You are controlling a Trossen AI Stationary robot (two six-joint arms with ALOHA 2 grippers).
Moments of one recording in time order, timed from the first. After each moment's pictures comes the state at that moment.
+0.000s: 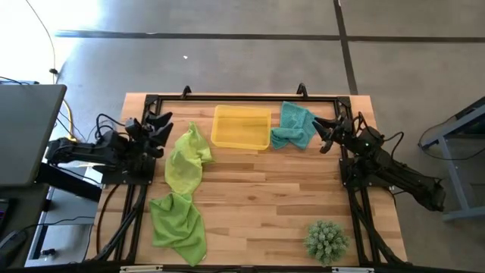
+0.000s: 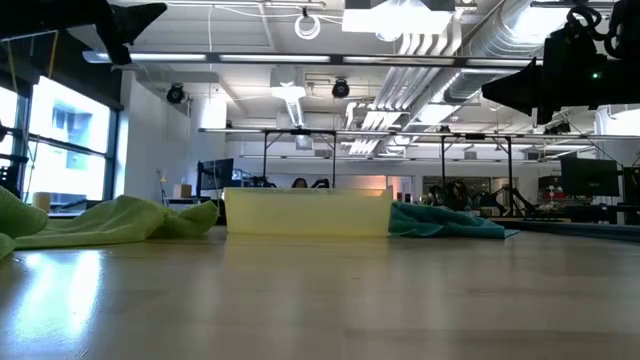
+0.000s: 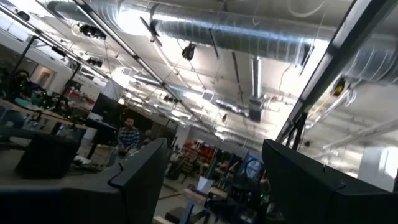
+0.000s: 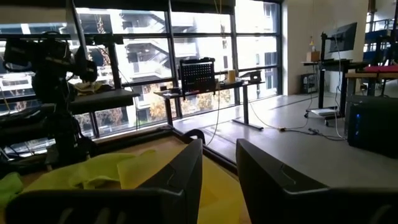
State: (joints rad) left arm 0.07 0.30 0.15 0.72 -0.48 -0.13; right arm -0.59 0.10 0.05 0.20 -0.06 0.08
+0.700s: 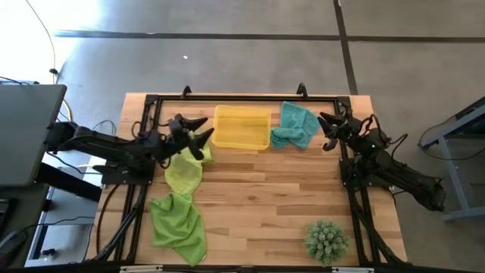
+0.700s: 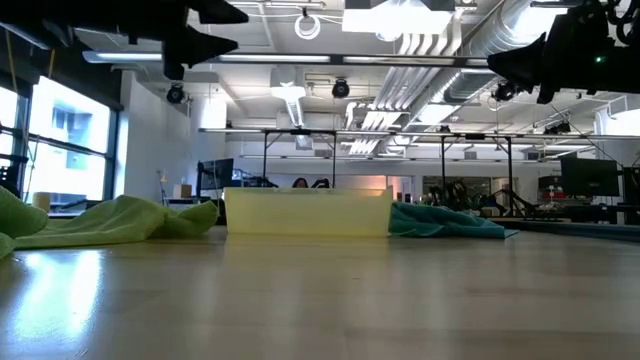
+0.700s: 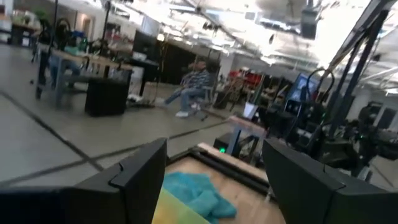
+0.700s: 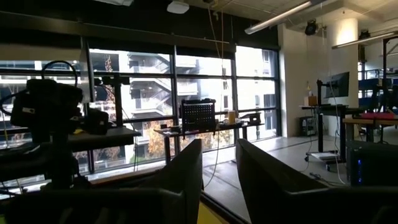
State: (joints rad) left arm 0.07 0.98 0.38 0.76 -0.59 -0.18; right arm -0.59 0.12 0.05 0.39 -0.06 0.05
